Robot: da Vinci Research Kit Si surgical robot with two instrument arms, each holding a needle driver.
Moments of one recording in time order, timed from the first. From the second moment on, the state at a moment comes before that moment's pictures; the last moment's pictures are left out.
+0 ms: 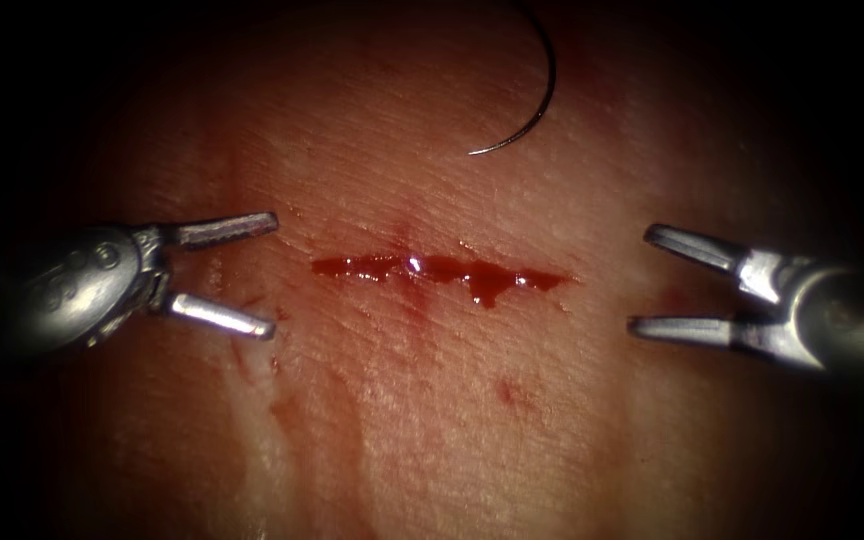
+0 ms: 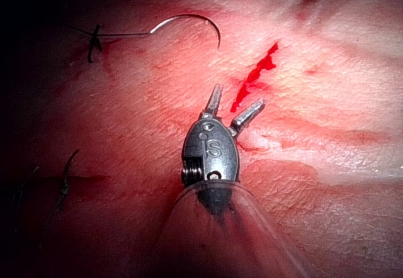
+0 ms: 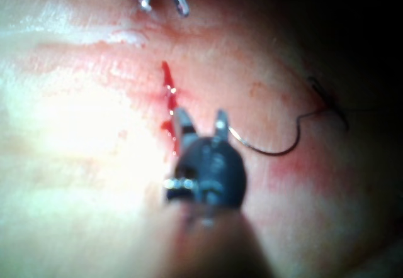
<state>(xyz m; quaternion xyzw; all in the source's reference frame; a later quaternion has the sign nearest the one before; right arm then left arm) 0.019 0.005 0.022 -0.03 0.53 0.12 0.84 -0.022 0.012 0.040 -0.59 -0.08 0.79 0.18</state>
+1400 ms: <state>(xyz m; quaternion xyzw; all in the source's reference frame) 0.019 0.004 0.022 -0.03 0.52 0.12 0.85 -0.035 0.019 0.041 -0.43 -0.07 0.87 0.24</state>
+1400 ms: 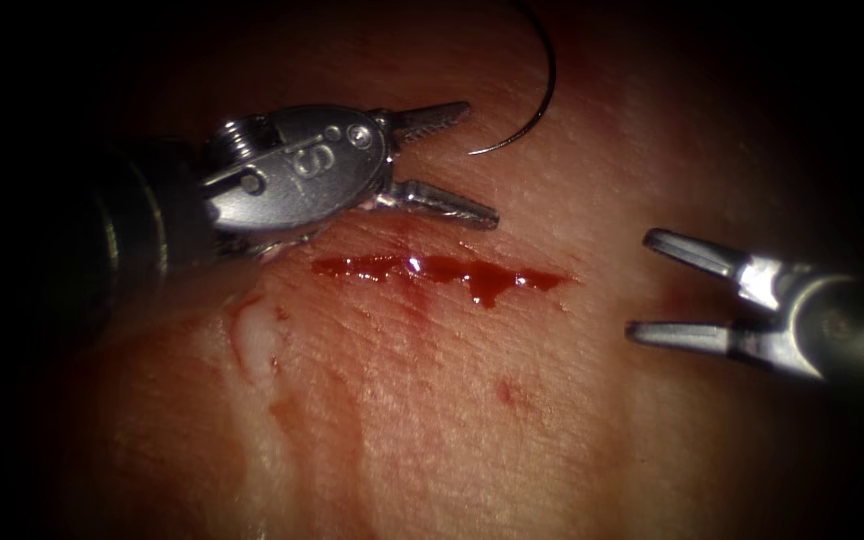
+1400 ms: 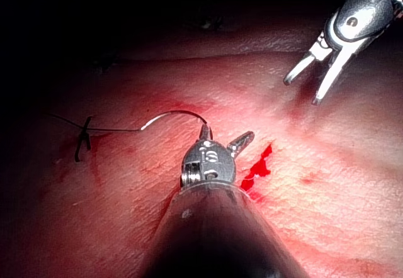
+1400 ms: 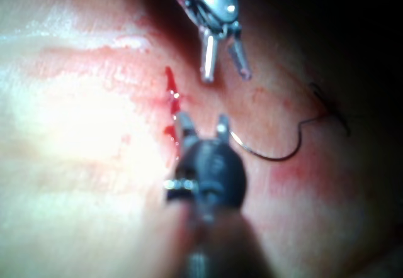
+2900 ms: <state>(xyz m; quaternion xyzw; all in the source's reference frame) 0.020 0.004 0.022 -0.03 0.51 0.12 0.85 -0.035 0.020 0.051 -0.33 -0.10 0.91 0.23</state>
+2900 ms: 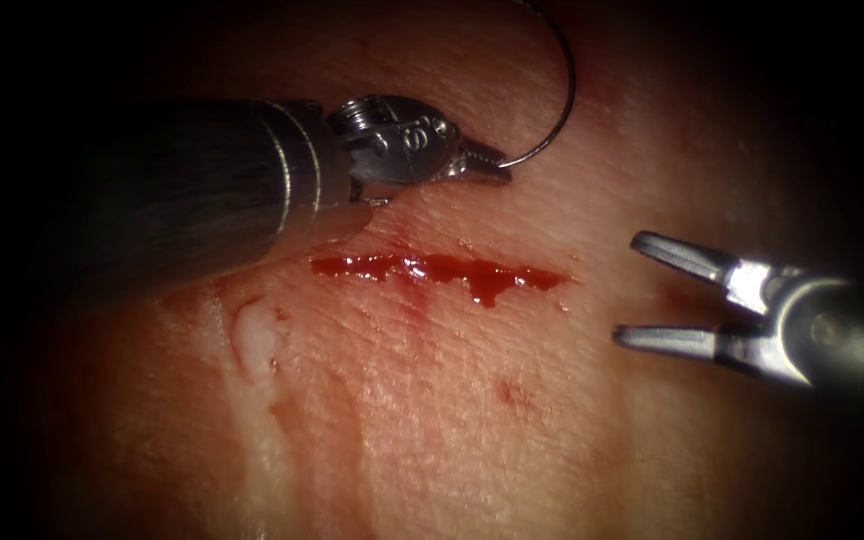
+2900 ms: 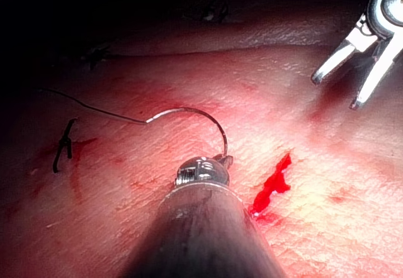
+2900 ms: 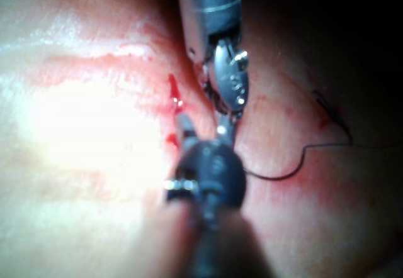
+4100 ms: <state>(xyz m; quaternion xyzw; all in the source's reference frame) 0.024 0.013 0.026 0.24 0.54 0.34 0.73 -0.029 0.009 0.042 -0.42 0.12 0.90 -0.02</state>
